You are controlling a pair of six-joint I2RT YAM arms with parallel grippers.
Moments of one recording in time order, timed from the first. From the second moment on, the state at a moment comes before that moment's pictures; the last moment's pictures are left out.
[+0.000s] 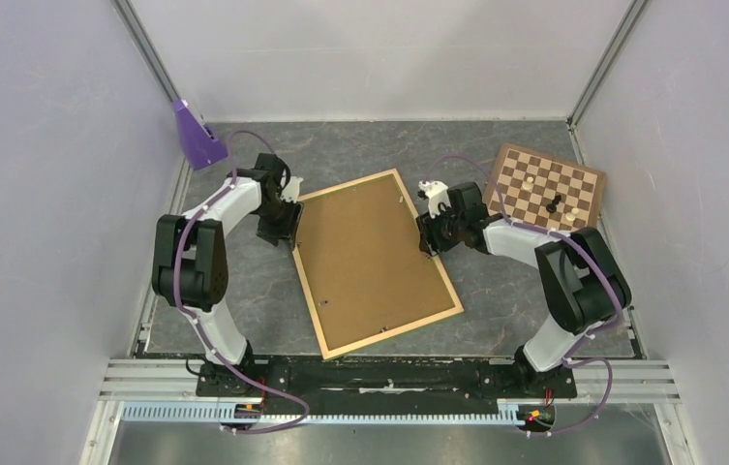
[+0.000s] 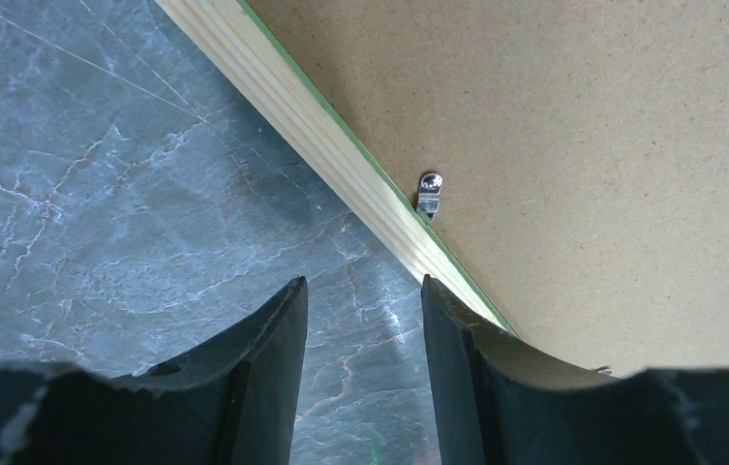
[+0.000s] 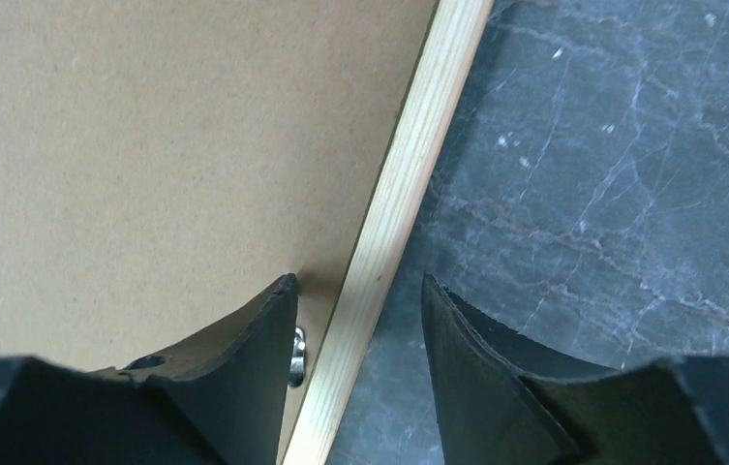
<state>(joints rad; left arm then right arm) -0.16 1.79 1.25 -0.83 0.11 0.09 0.38 1.68 0.86 -0.04 -0.29 -0.11</state>
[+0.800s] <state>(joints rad) -0.16 1.81 1.25 -0.82 0.13 0.09 0.40 1.62 0.81 -0.09 -0.31 -0.21</state>
